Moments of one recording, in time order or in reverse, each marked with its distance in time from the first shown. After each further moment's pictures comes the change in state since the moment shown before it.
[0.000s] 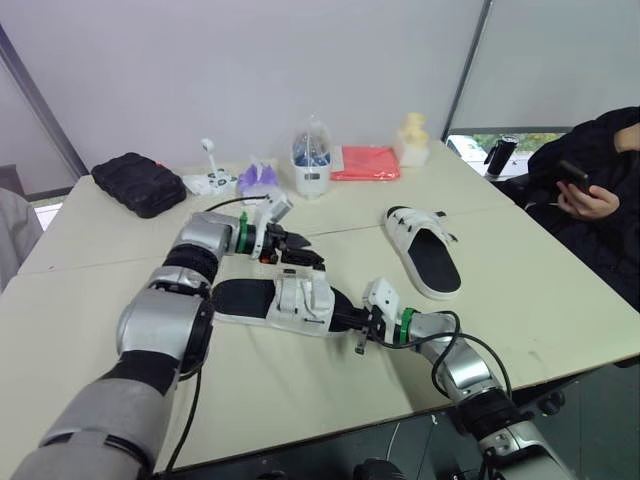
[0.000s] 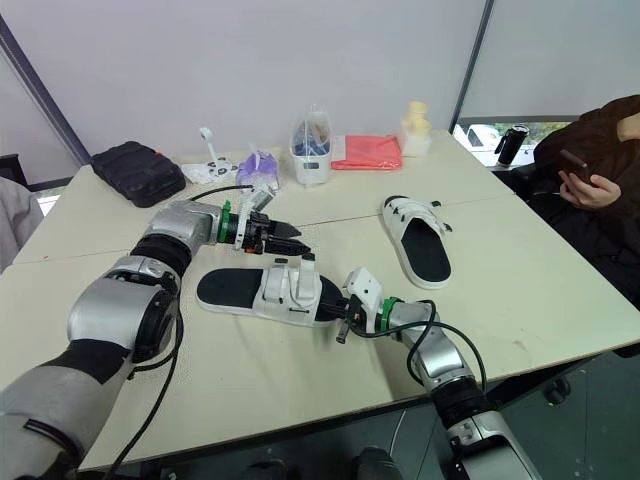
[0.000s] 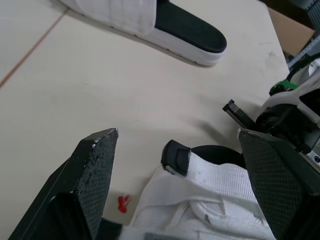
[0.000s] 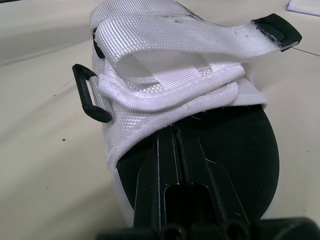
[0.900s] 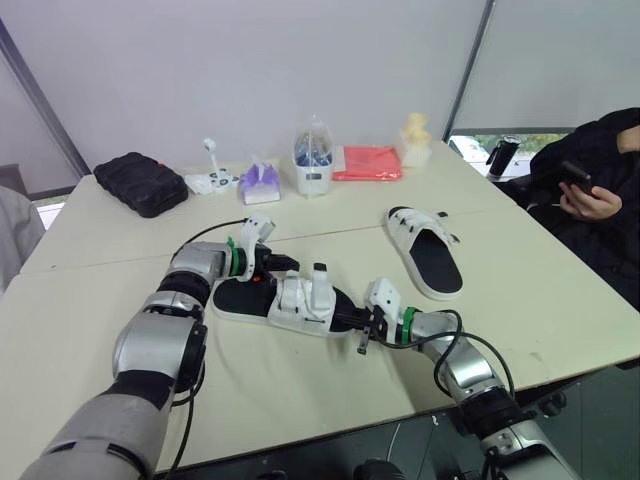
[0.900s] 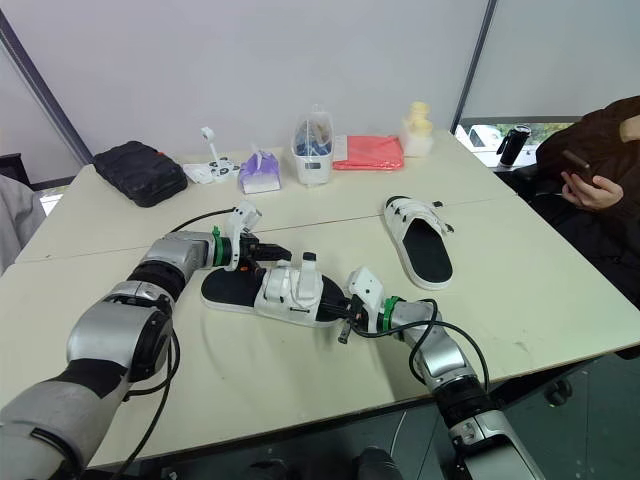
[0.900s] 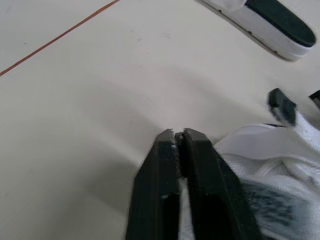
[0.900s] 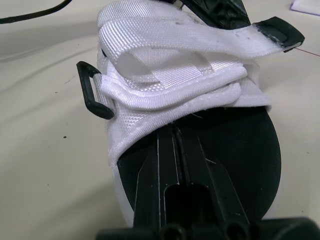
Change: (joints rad) left arm 0.132 0.034 0.053 0.012 -0.047 -0.013 0.273; right arm -0.001 -0.015 0.002 -0.007 0.001 0.002 0.009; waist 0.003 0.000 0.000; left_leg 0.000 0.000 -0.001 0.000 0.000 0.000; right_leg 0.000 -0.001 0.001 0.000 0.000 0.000
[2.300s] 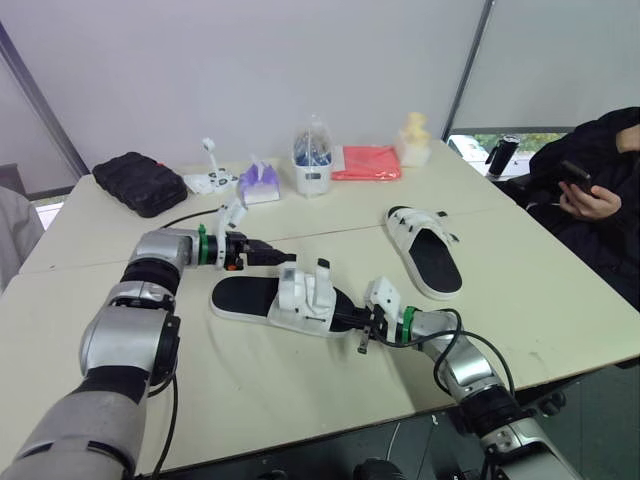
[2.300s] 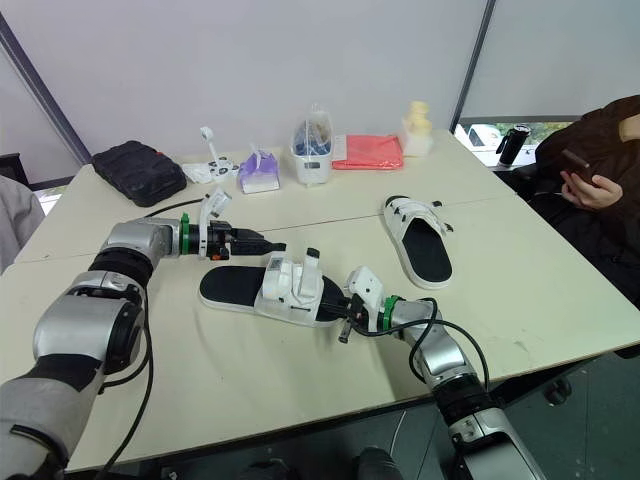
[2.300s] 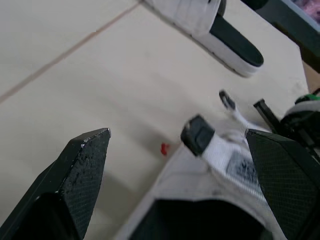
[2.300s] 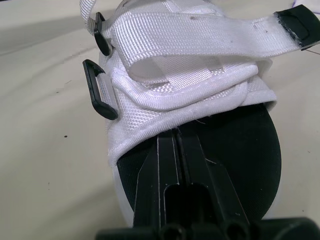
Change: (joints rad) left arm -0.012 0.136 -0.013 -0.071 -0.088 0.159 -0.227; right arm -0.013 -0.001 0.000 0.022 0.007 -0.009 0.015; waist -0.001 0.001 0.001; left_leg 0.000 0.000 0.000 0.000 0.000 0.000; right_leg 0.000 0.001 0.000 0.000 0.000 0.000
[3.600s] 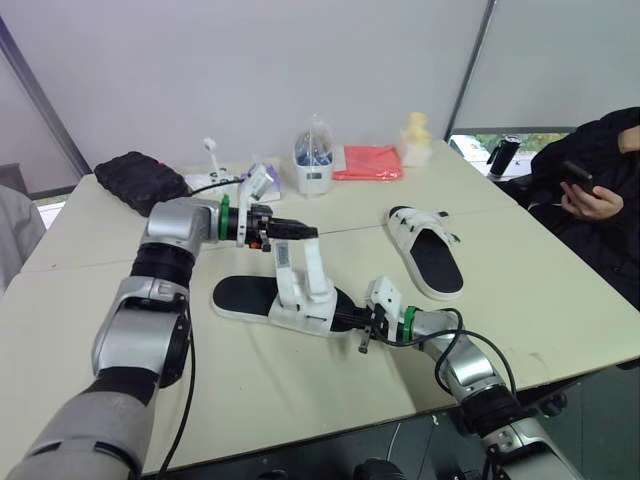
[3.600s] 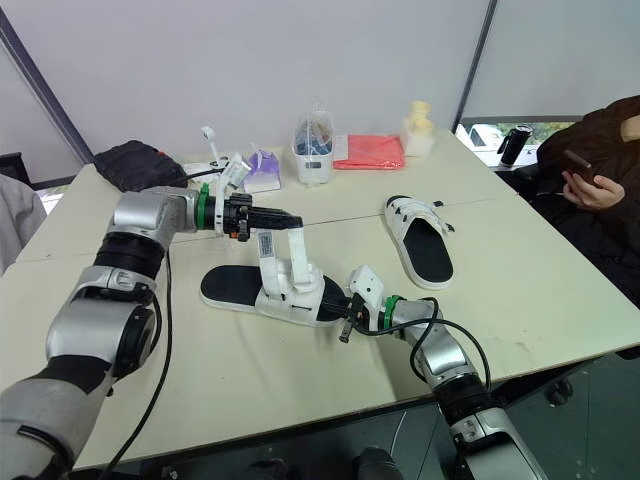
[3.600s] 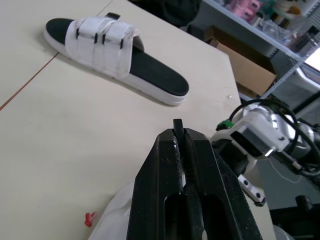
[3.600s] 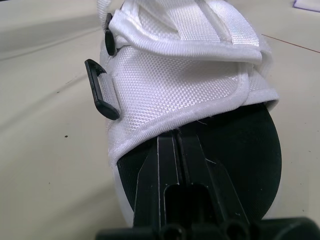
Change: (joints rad) left arm 0.019 -0.050 -0.013 -0.436 -0.084 0.270 -0.080; right arm -0.001 -0.008 0.003 -0.008 0.008 0.015 0.000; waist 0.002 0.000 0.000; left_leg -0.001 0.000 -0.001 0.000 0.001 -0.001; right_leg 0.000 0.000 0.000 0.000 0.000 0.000
